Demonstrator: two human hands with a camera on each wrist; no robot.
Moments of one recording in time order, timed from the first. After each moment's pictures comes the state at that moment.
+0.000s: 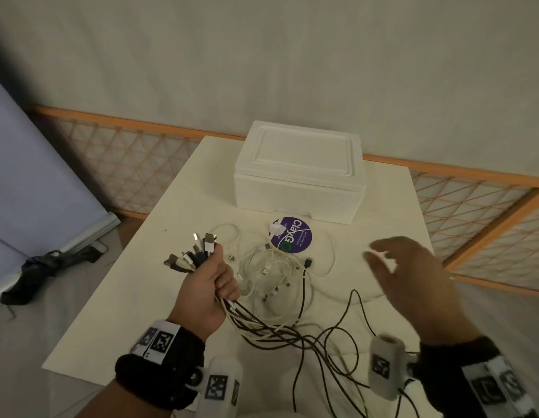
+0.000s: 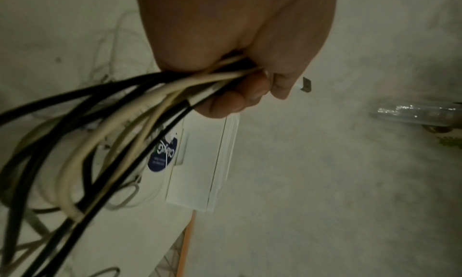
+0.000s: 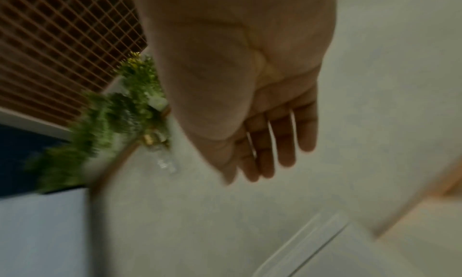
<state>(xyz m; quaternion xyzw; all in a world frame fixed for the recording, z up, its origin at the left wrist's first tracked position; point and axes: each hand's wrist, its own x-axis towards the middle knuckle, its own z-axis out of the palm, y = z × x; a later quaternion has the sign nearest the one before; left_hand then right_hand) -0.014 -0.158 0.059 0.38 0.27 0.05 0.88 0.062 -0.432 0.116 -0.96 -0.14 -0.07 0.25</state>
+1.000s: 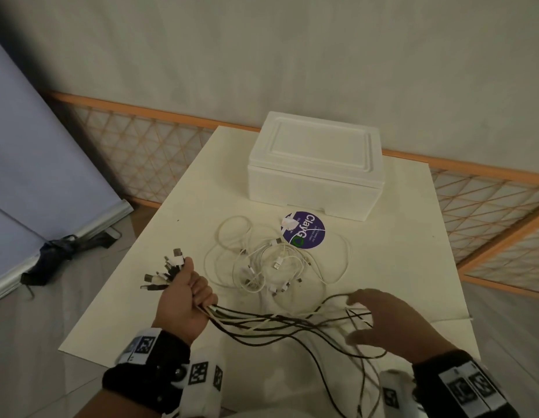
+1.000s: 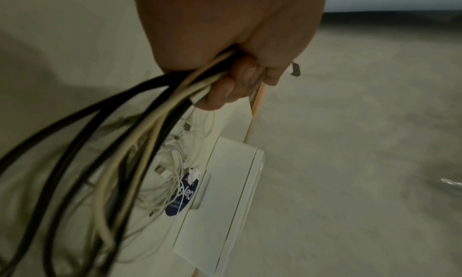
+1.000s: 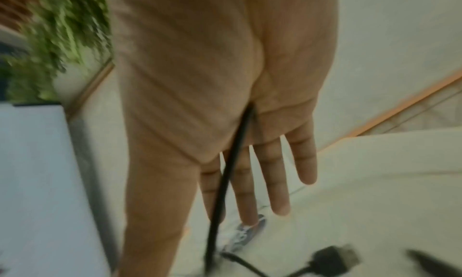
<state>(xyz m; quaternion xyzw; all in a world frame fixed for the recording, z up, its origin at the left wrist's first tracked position) -0.037 -0.113 0.015 0.29 0.38 0.11 0.87 0.066 -0.432 0.031 -0.93 -0.28 0.23 0.10</state>
